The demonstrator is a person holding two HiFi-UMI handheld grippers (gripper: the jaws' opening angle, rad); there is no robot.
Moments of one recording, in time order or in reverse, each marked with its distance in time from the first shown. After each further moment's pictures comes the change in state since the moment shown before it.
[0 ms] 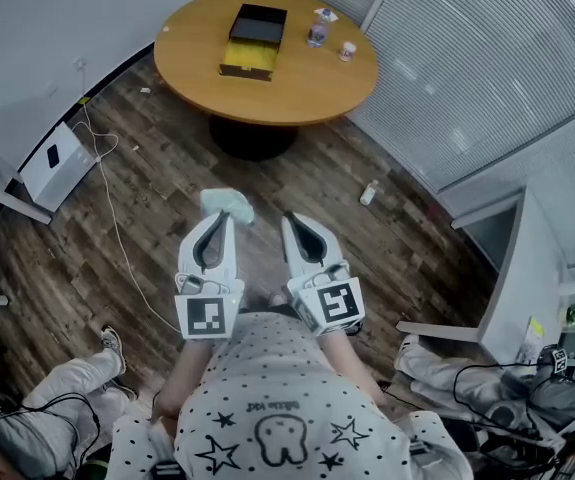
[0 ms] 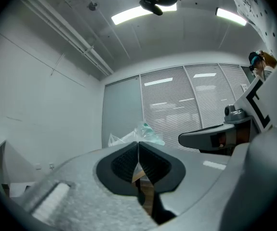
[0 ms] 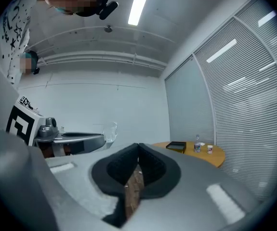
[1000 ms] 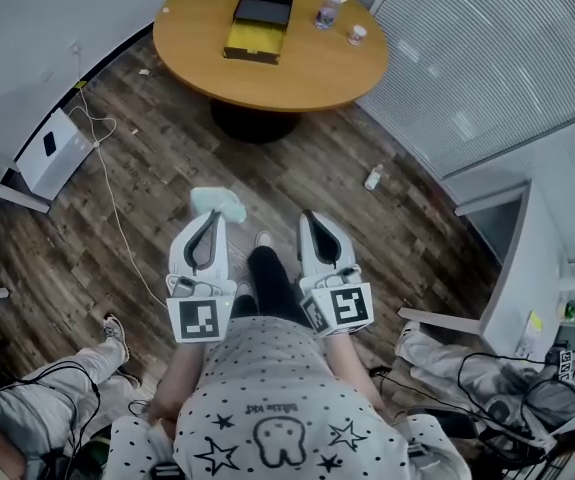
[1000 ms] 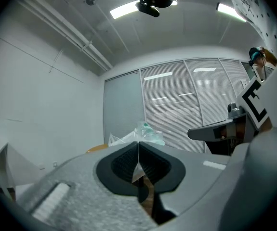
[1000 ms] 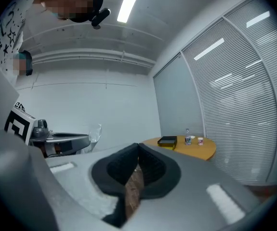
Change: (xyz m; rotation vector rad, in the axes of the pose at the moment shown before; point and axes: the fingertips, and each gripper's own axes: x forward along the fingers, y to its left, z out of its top) left arm 0.006 0.034 -0.020 0.014 0.074 0.001; right arm 0.011 -0.022 -0.019 0.096 0.032 -0.128
